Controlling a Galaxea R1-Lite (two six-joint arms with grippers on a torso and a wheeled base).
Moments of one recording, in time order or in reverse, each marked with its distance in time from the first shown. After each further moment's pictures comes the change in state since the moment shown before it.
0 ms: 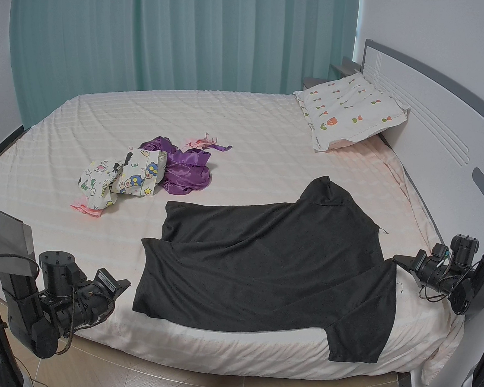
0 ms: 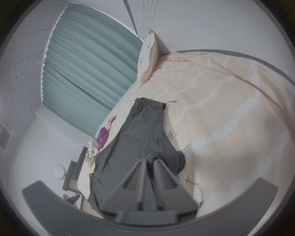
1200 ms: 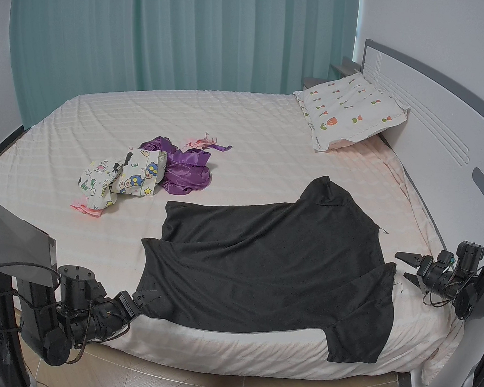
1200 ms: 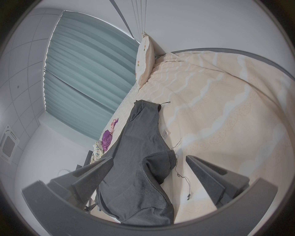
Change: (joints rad) left arm -0.081 0.109 0.005 0.000 -0.039 0.181; right arm -0.063 0.015 0.056 -0.061 0.079 0.041
